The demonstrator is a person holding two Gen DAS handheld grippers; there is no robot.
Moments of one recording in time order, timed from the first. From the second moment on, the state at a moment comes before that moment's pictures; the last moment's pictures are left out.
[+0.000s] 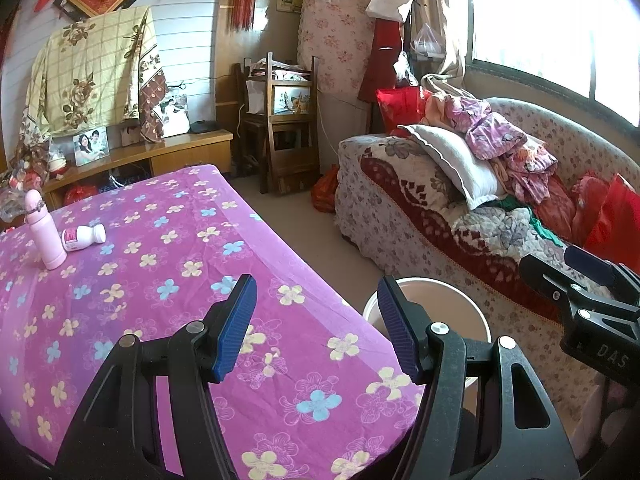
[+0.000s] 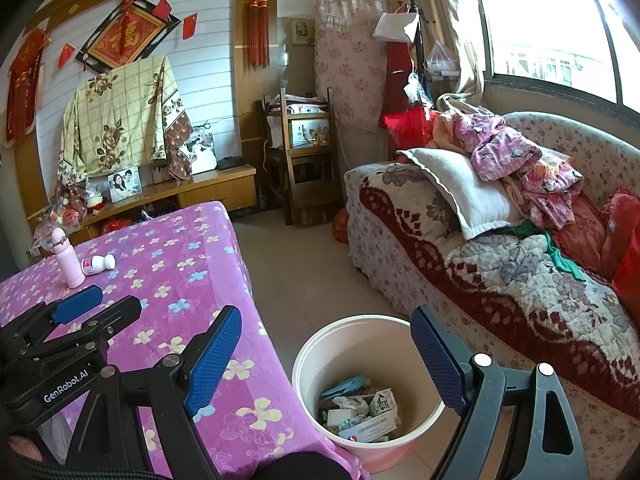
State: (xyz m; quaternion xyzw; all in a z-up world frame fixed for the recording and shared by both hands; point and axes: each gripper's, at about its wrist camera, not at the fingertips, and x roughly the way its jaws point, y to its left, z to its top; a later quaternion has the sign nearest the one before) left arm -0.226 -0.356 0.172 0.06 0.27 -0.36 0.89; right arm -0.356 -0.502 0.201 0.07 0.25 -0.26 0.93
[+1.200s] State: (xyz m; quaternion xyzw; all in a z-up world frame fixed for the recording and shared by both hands) left arm -0.225 -0.353 0.166 0.07 0.26 -0.37 0.89; right arm -0.358 -0.505 0.190 0.07 0.26 -0.26 0.93
